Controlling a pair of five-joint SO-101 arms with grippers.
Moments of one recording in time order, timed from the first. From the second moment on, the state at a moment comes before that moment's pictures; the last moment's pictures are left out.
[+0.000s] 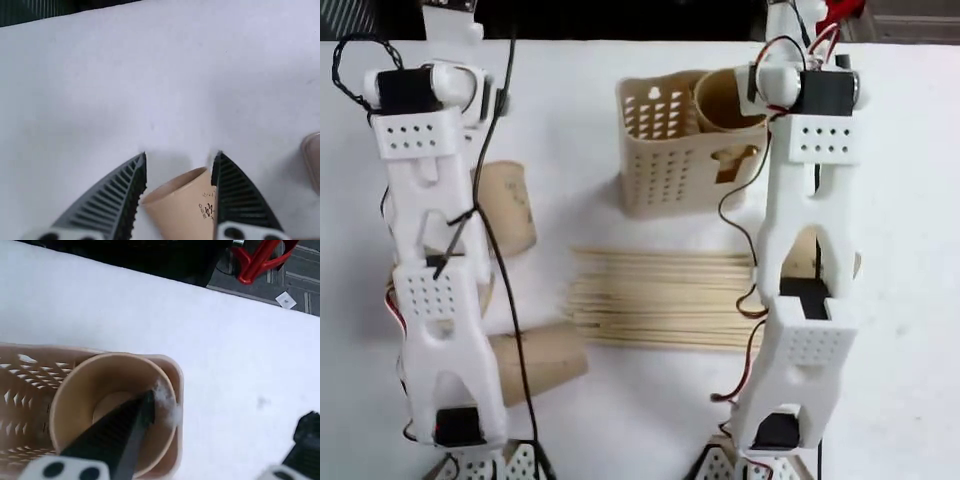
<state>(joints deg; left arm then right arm) -11.5 48.8 -87.0 101.9 -11.6 -1.9 27.3 -58.5 84.0 16.1</state>
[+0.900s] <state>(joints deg) -16.0 -19.9 -14.2 101.4 -22.3 11.0 -6.5 -10.7 90.3 19.2</state>
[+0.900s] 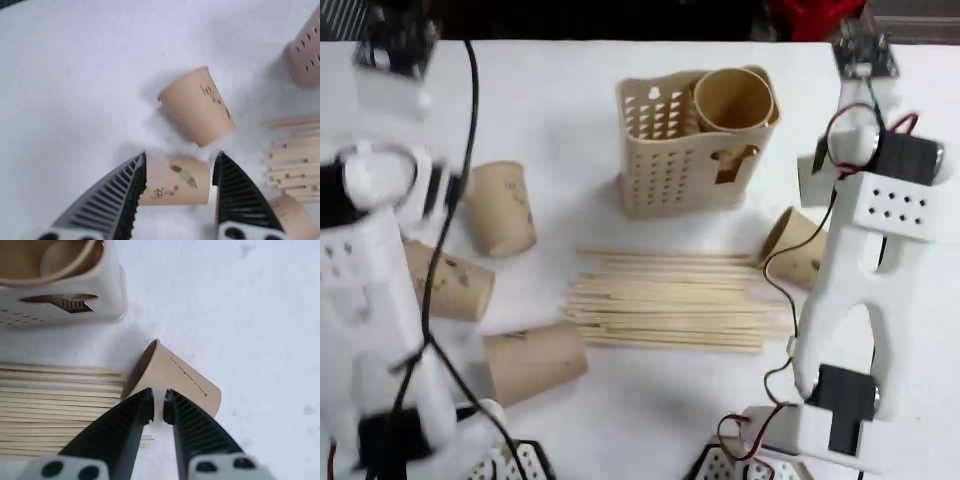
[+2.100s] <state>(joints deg) -21.5 -53.6 69.4 54.6 -23.5 11.1 -18.4 32.4 55.1 22.1</state>
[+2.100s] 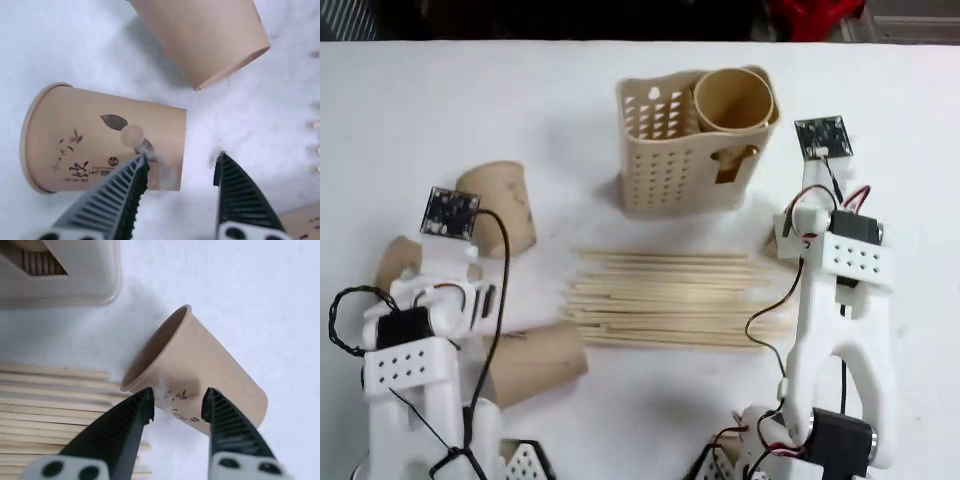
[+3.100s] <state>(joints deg) -21.5 -54.5 70.9 52.4 -23.5 8.8 -1.1 20.7 53.3 16.0</state>
